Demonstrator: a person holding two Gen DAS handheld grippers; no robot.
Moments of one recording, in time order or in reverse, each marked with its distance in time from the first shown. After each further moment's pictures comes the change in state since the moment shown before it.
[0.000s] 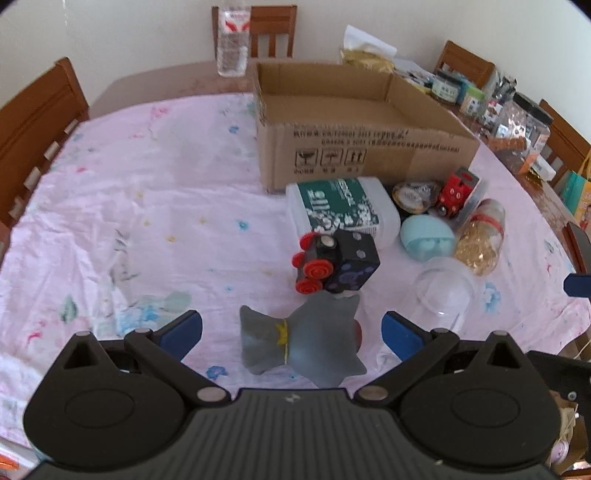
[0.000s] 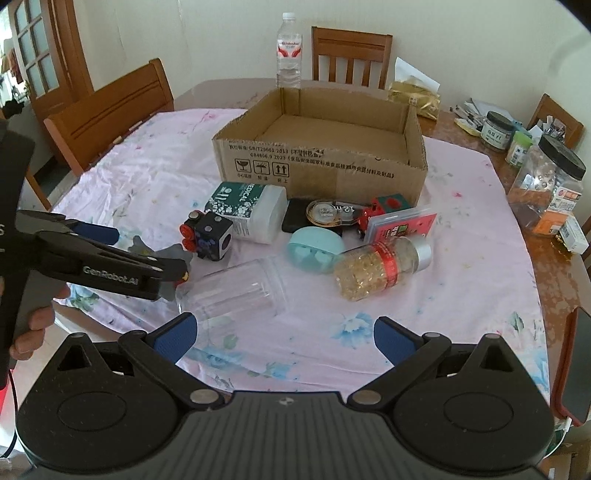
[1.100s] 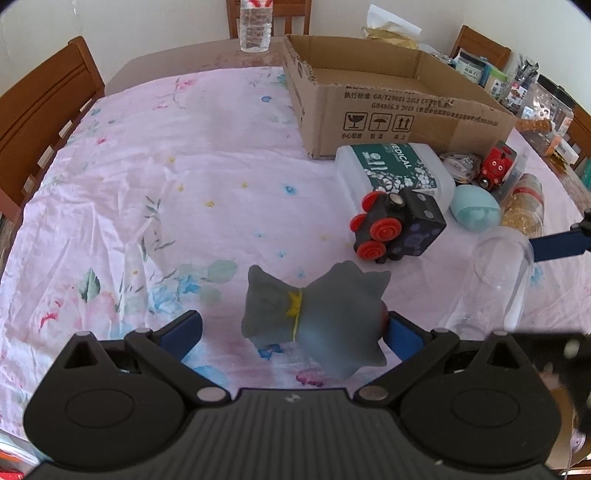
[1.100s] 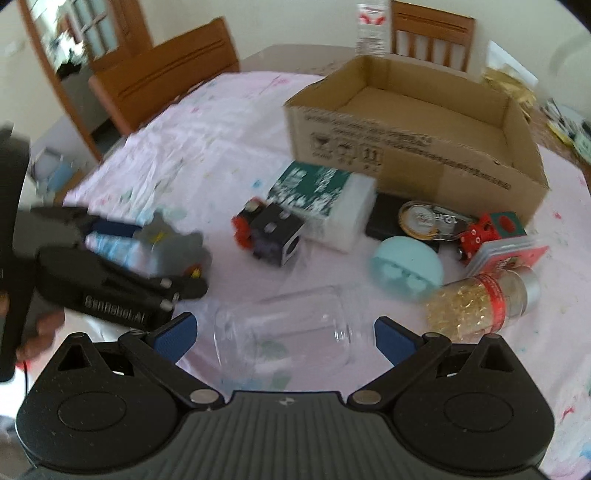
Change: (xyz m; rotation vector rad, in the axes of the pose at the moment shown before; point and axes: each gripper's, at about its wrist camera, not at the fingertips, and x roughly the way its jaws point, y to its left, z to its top) left arm 0.011 0.031 -0.014 0.004 0.042 0.059; right arm 0.066 0.025 0.027 -0.156 0.105 0.200
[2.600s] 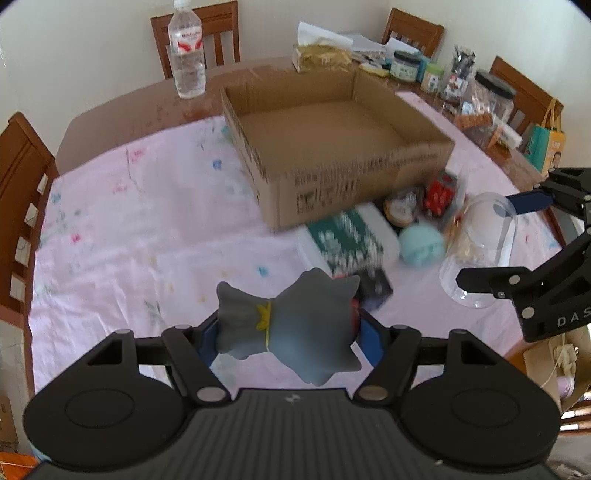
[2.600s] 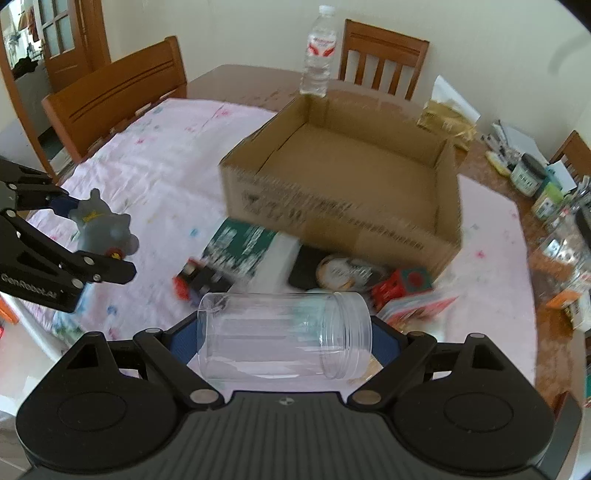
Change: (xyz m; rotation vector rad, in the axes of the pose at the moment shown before) left arm -0.046 0.000 0.083 0.203 0.022 -0.124; right arm -0.040 -0.019 0.047 0.028 -0.031 -0.203
